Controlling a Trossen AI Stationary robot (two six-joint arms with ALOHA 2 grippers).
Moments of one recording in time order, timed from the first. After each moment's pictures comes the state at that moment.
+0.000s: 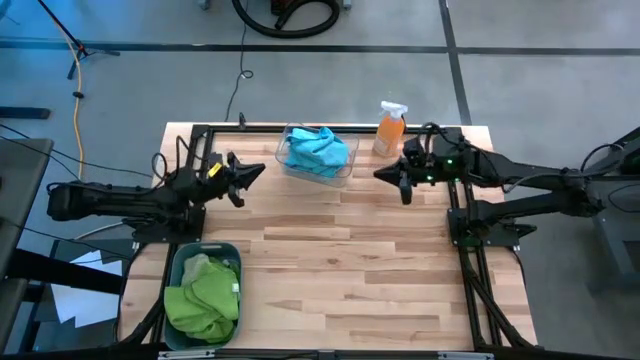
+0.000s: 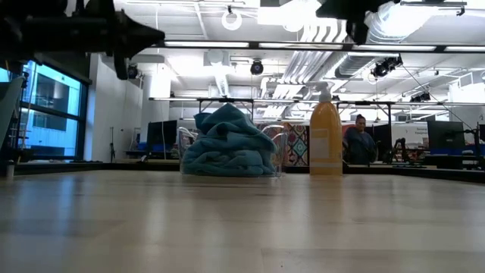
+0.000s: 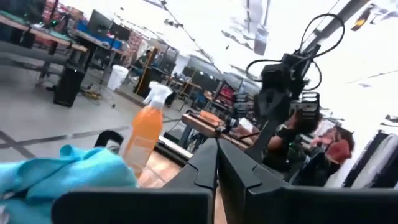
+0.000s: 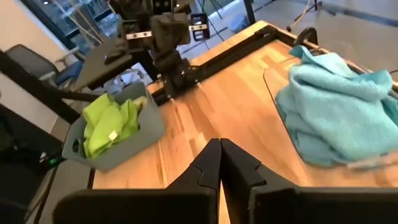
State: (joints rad) left arm 0.18 0.69 0.16 0.76 -0.19 -0.41; right arm -0.19 0.93 0.90 -0.30 -0.09 0.43
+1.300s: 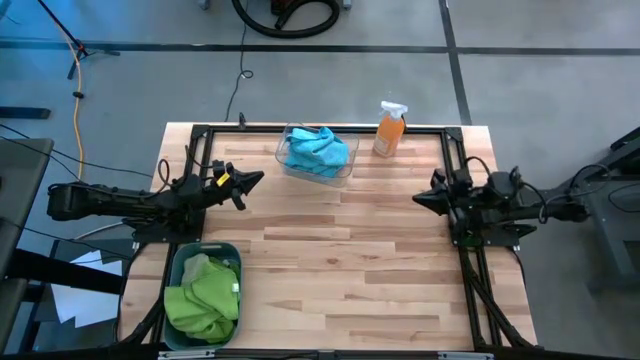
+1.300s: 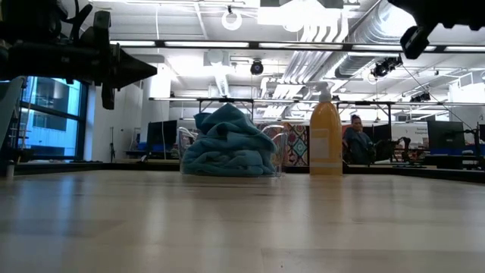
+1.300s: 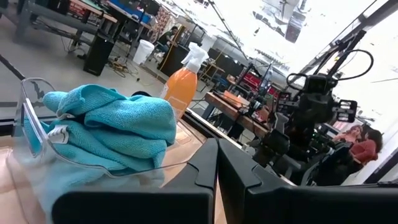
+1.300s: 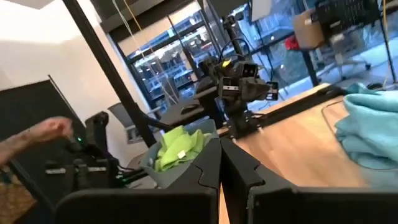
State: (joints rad) left arm 0.17 0.68 0.01 0.77 -0.27 -0.51; right arm 0.07 0.20 0.32 -0.02 0.02 0.44
